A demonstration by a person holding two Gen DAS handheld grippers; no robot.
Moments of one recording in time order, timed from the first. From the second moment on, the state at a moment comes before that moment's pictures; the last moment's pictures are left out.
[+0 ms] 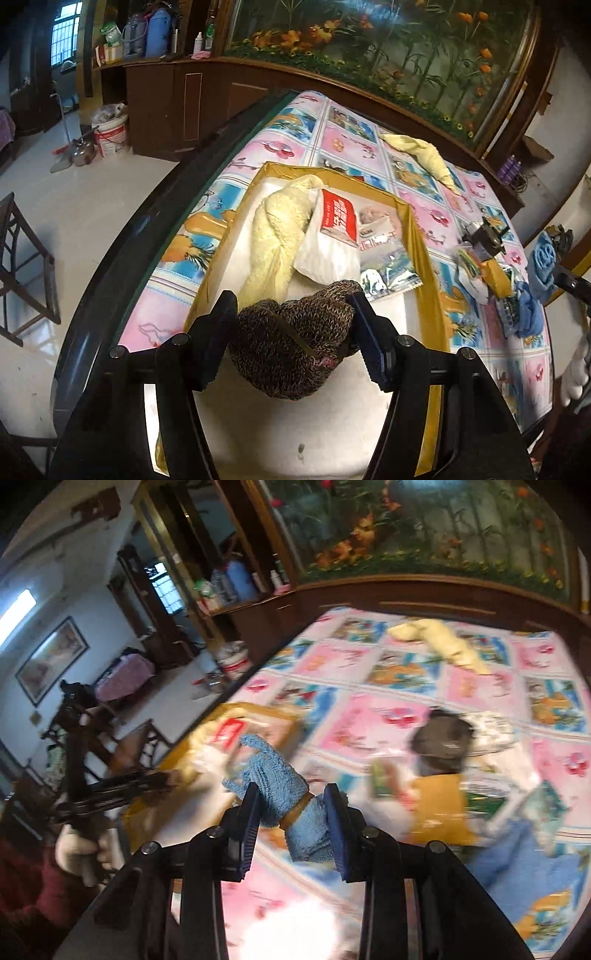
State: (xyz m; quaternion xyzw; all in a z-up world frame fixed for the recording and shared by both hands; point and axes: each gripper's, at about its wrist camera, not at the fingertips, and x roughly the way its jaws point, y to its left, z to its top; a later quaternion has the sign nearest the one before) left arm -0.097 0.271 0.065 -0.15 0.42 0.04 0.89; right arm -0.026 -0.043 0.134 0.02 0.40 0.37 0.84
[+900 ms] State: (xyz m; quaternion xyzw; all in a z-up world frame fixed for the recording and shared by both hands) left arm -0.150 0.267 0.113 -0.20 0.32 0.03 0.92; right arm -0.058 0.048 0.135 0.00 0.38 0.35 0.86
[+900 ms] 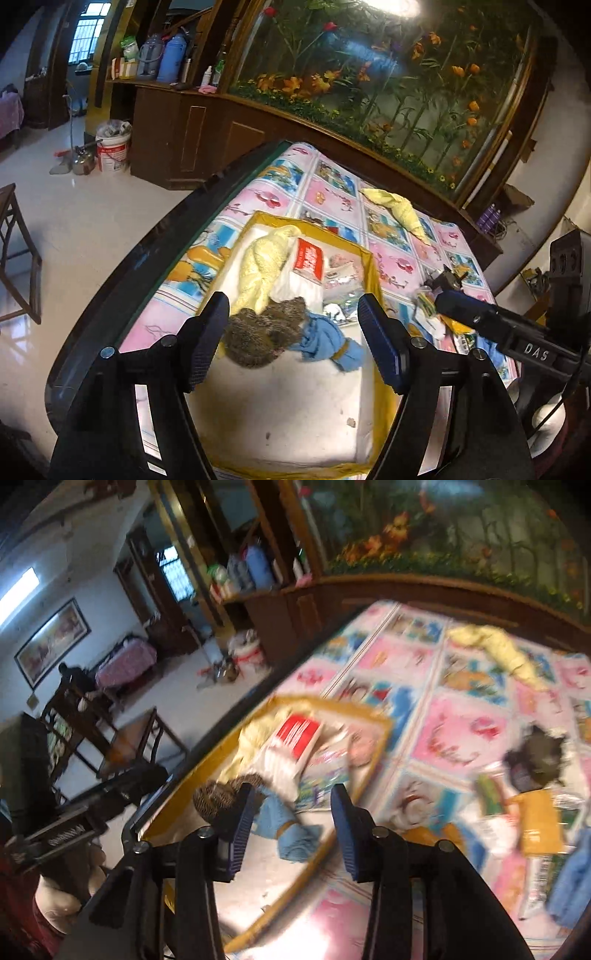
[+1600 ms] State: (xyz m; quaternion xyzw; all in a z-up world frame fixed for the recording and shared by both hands) left arm -0.116 0.099 0.089 -0.14 0.42 -0.12 0.89; right arm -0.029 -0.150 0.100 0.04 0.40 0.20 0.89
